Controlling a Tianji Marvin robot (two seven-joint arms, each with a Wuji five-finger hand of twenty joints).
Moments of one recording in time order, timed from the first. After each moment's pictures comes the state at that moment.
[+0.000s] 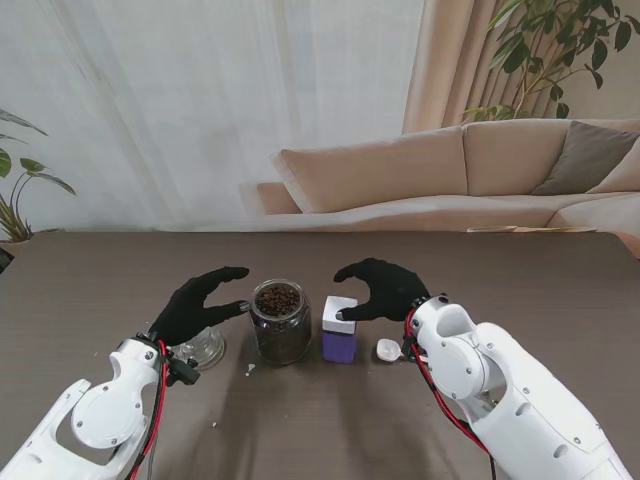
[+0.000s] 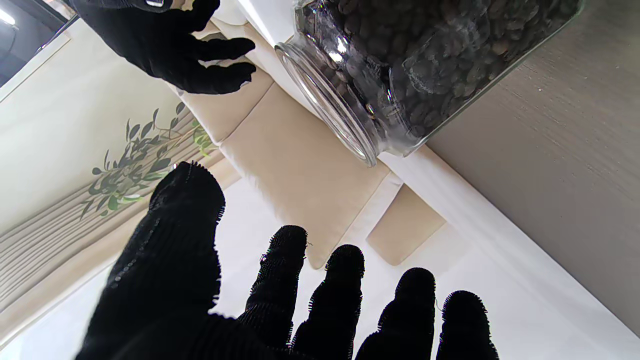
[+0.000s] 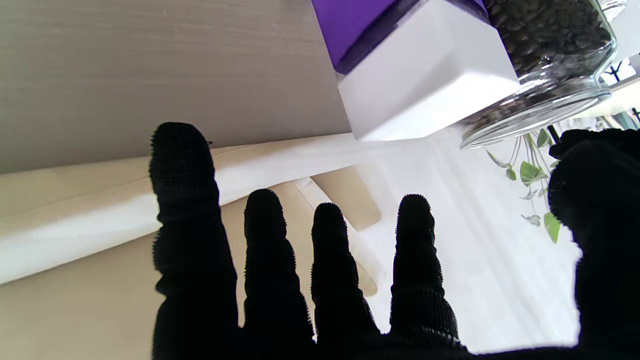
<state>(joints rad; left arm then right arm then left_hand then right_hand) 1.68 -1.13 -1.39 -1.65 0.28 -0.28 0.03 -1.34 -1.08 1.04 -1.62 -0.75 0.04 0.10 0.83 -0.35 0.19 -0.08 0.59 0.13 0.13 0.31 0.55 0.22 0.07 0.25 0.29 0.30 0.07 0.29 0.02 0.28 0.19 0.57 0.25 -0.57 0.71 -0.09 0.43 -0.20 0.44 0.39 0.44 0.09 0.49 0.35 0.60 0.21 0.19 0.32 0.83 0.33 0.74 0.52</state>
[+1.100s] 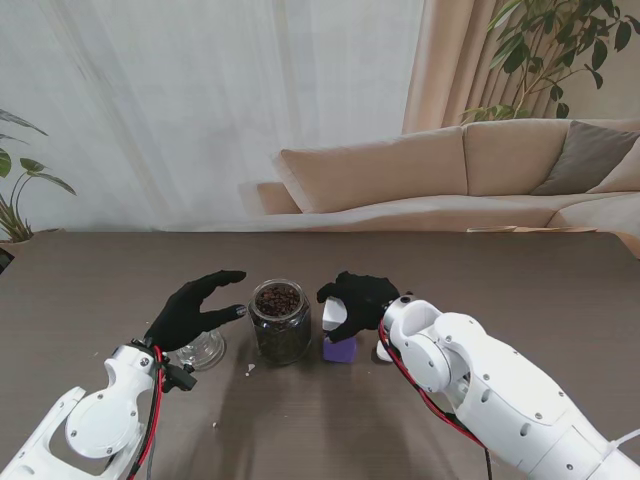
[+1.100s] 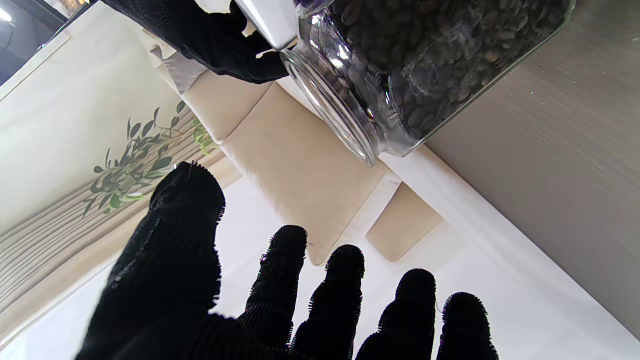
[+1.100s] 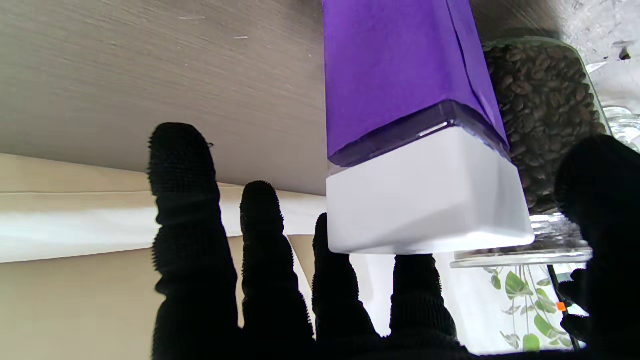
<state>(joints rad) 1.72 -1.13 -1.41 -1.68 0.29 -0.27 0.04 -1.16 -1.06 0.79 -1.52 -0.89 0.07 0.21 0.83 -0.35 0.19 -0.08 0.59 0.13 0.13 0.31 0.55 0.22 0.07 0.25 0.29 0.31 0.07 0.29 0.01 0.28 0.19 0.58 0.23 -0.62 0.74 -0.06 0.32 -0.18 0.46 0.58 0.31 0.08 0.63 0.42 0.62 0.24 0.26 0.35 0.83 0.33 0.86 0.58</state>
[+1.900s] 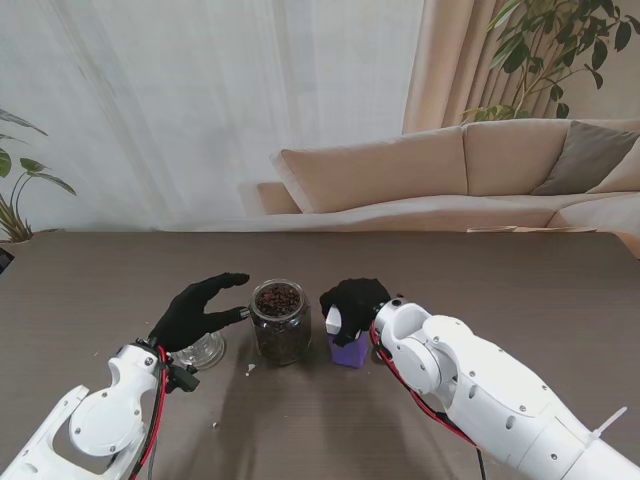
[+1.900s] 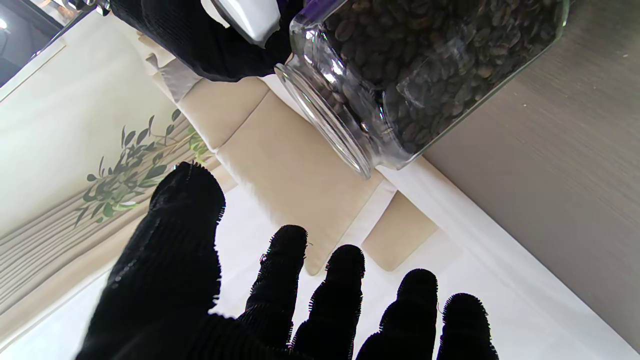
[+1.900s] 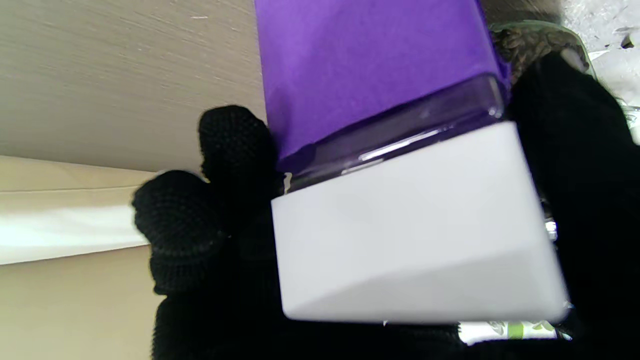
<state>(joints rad) 1.71 -1.13 -1.40 -1.68 0.29 -0.25 0.03 -1.12 -1.08 0.72 -1.43 -0.85 0.05 0.10 0.83 -0.35 0.19 -0.08 0.59 0.13 0.13 0.31 0.55 0.22 0.07 0.25 0.29 0.32 0.07 0.29 0.00 0.28 0.18 0.58 0.40 -1.02 1.09 -0.39 0.76 -0.19 0.92 0.35 0.92 0.13 0.84 0.72 1.21 0.23 0.87 0.63 0.91 0.29 1.48 0.61</state>
